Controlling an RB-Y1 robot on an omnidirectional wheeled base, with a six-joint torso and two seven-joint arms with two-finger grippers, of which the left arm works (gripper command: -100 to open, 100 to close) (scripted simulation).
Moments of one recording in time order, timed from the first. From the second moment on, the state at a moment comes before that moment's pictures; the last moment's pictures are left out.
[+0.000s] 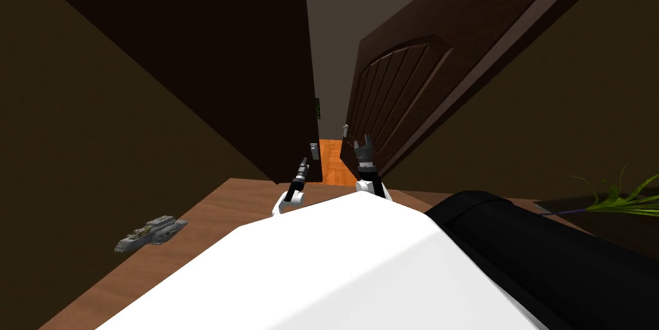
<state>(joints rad) 0.09 0.07 -0.31 -1.40 0.01 -0.27 0.02</state>
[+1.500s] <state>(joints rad) 0.05 0.04 -0.28 -1.34 0.01 -0.28 0.02</state>
